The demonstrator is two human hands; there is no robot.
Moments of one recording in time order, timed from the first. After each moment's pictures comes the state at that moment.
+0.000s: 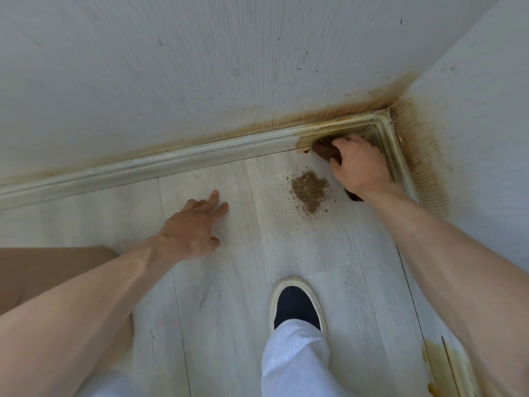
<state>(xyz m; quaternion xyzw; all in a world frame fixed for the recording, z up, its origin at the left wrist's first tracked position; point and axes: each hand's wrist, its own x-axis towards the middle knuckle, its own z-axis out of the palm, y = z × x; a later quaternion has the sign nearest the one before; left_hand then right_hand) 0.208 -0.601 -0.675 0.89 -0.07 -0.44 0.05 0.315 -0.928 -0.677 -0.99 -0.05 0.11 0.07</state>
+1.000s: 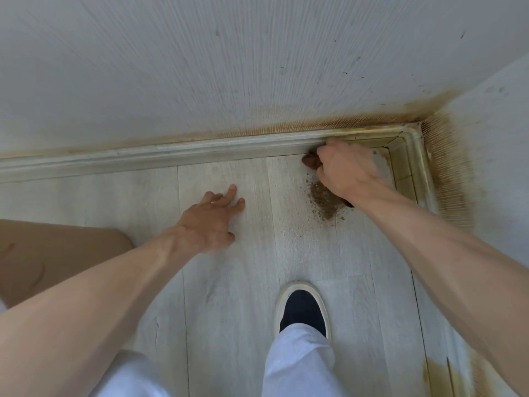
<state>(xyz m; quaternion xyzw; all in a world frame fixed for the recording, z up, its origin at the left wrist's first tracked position) 0.208 -0.602 -0.671 0.89 -0.07 -0.44 0.06 0.326 -0.857 -0.661 -0.96 -0.19 0.16 -0.09</state>
